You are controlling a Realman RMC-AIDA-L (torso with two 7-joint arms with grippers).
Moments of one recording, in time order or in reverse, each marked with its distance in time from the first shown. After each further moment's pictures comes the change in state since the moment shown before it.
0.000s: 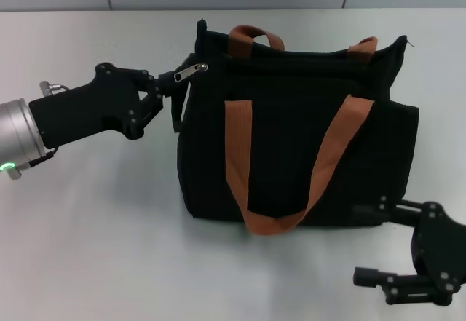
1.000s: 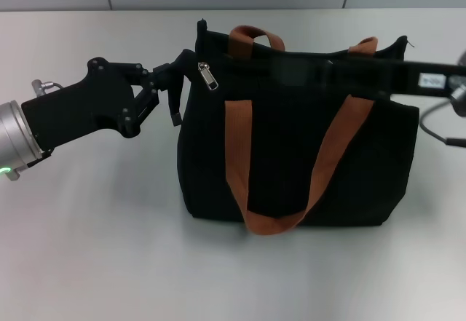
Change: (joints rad) left arm 0.028 -0.005 0.002 -0.011 -0.071 0.040 0.080; right arm 0.399 0.004 0.111 0.000 0.105 0.038 0.905
